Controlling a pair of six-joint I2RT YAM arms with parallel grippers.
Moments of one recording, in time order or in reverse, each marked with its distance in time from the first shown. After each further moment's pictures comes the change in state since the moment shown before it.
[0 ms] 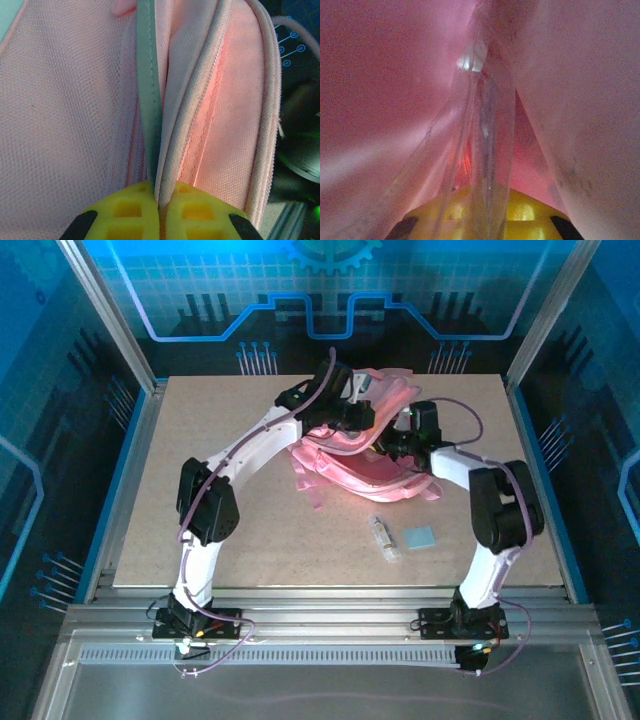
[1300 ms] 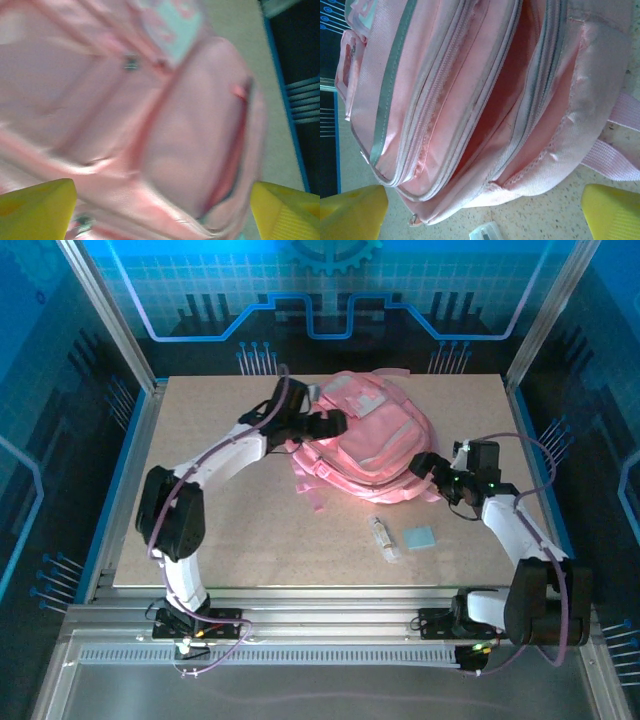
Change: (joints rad) left arm 0.173 -0.259 -0.540 0.264 -0.094 -0.163; right arm -0.265 -0.623 -0.410 -0.458 0.224 -0.346
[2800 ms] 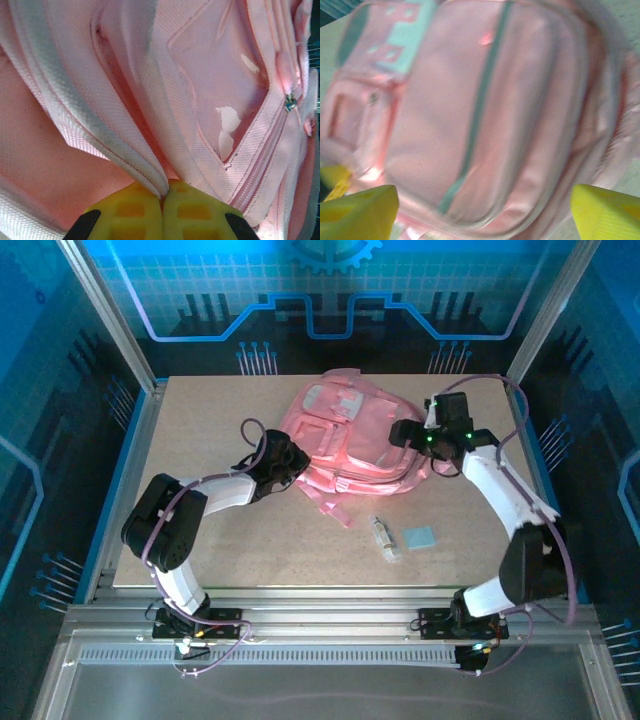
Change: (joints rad) left arm -0.018 -0.074 -0.538 0.542 -0.163 -0.559; right arm 0.261 0.177 0.469 -0.290 0.314 -0.183
